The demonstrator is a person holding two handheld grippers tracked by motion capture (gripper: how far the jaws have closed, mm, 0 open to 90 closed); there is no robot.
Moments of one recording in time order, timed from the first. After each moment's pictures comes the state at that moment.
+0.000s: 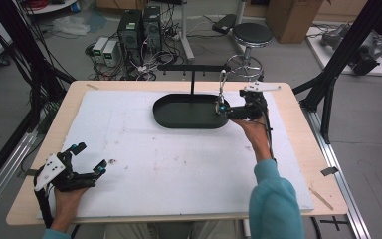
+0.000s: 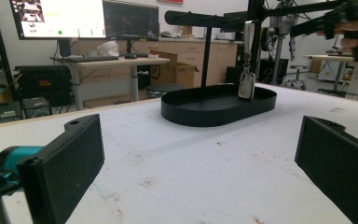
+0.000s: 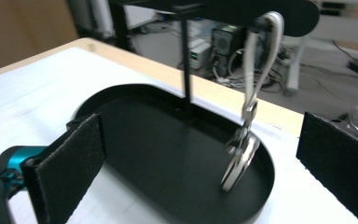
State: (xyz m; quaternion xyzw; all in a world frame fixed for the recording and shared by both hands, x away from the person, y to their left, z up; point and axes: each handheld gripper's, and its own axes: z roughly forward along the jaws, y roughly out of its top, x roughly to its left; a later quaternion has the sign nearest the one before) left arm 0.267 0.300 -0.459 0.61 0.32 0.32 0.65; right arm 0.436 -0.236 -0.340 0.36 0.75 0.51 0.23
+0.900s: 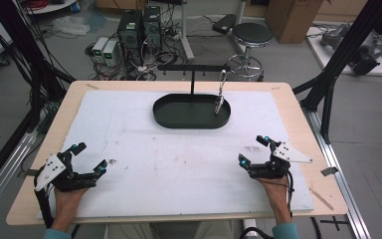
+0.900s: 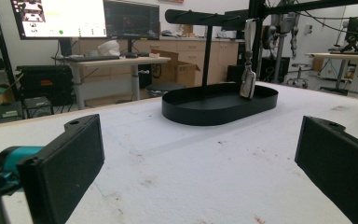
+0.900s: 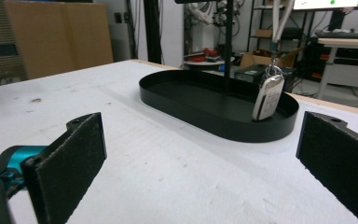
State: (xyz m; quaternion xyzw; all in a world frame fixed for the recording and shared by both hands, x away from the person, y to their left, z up) left arm 0.267 0.298 -0.458 0.61 0.32 0.33 0.64; right arm 0.309 -0.299 -0.438 0.30 0.68 0.62 0.25
